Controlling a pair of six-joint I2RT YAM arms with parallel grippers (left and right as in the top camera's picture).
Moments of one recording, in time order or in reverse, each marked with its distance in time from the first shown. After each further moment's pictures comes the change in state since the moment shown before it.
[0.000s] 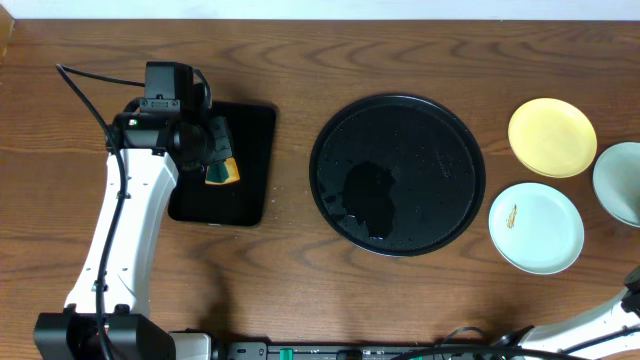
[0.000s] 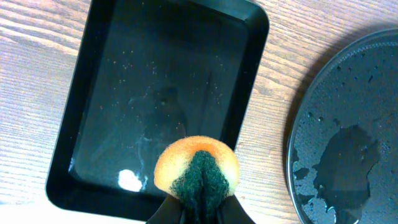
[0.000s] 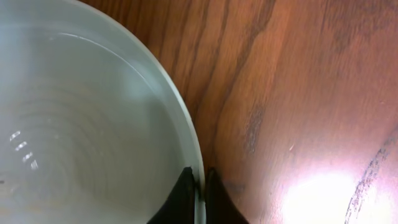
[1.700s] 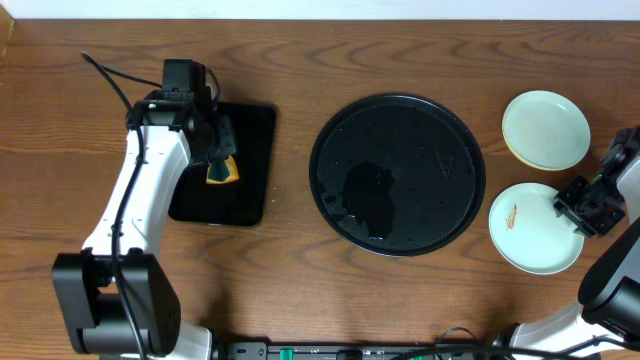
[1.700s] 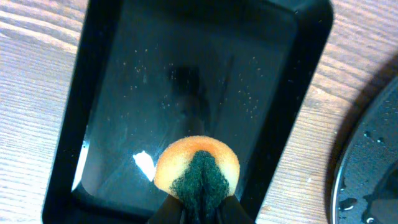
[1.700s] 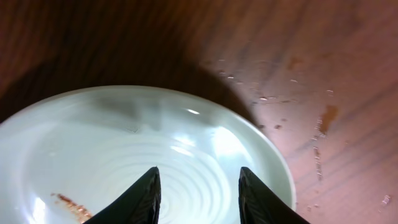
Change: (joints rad) left arm 0.000 0.166 0.000 0.064 -0.075 0.000; right arm 0.381 -0.175 -0.045 -0.569 0.034 -0.106
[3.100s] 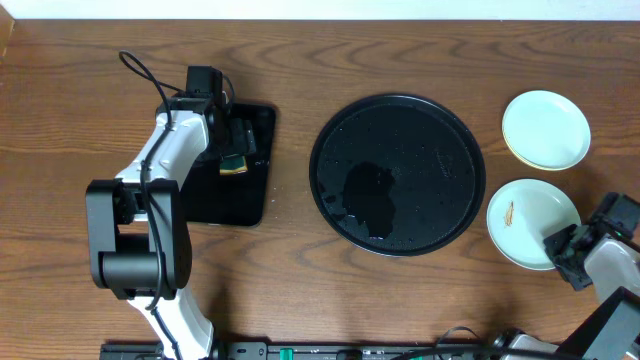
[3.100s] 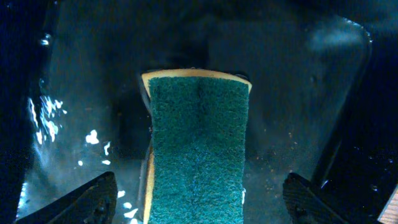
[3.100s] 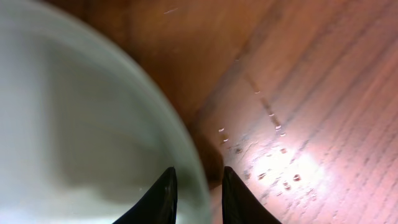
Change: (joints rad) left arm 0.000 0.264 0.000 0.204 0.000 0.003; right arm -0.088 -0.384 -0.574 0.439 0.035 0.119
